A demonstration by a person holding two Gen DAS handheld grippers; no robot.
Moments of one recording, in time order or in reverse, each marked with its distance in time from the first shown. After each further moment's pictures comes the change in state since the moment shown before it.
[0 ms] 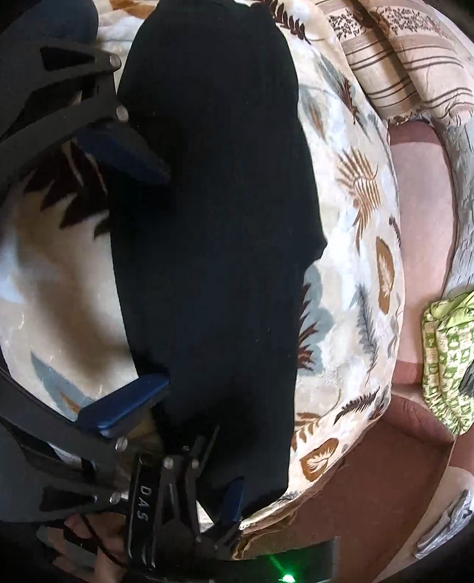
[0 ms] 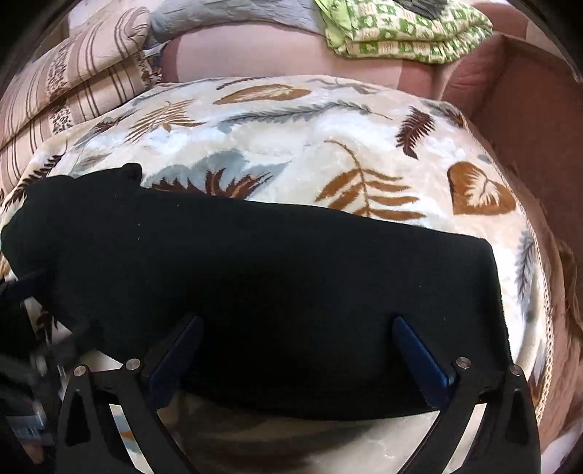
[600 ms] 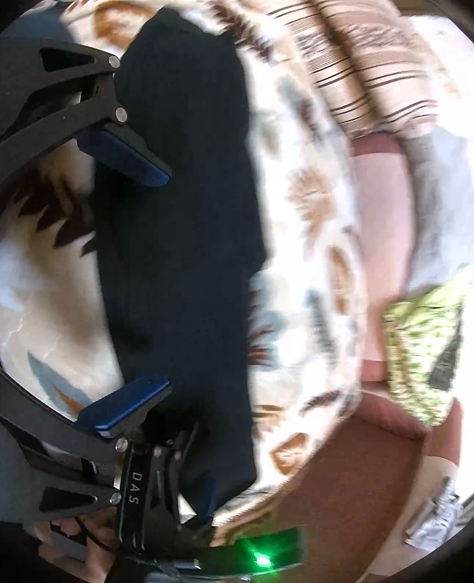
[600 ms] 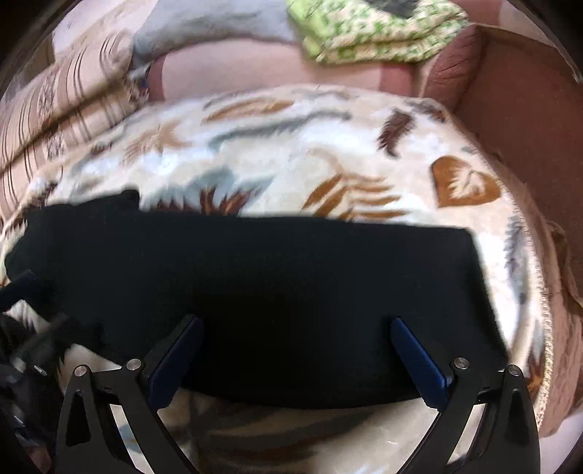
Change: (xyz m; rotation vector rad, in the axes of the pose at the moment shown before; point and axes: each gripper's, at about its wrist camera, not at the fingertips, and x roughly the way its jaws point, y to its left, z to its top) left arm -0.045 0.005 0.009 0.012 -0.180 0.028; right arm -0.015 -0.009 -0.001 0.094 -0.068 -0.013
